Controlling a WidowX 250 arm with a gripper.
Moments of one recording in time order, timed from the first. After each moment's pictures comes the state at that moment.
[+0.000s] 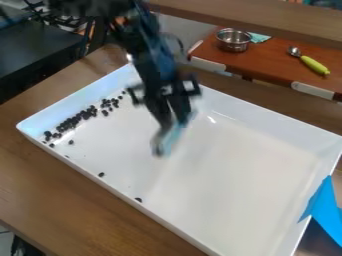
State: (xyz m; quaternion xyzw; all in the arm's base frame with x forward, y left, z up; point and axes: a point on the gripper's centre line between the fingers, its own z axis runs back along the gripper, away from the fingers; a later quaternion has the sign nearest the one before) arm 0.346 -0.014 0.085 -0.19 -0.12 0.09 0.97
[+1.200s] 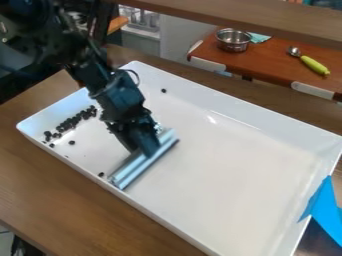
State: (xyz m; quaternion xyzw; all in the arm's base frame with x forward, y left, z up) arm 0.312 0.043 0.047 -0.19 -0.13 -0.01 0.97
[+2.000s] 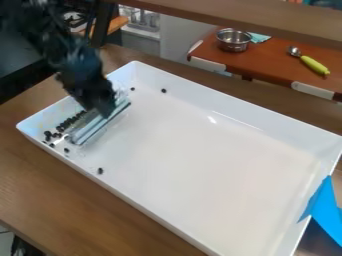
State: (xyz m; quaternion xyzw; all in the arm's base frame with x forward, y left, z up) arm 0.332 0.117 0.081 -0.07 -0.24 0.02 0.97
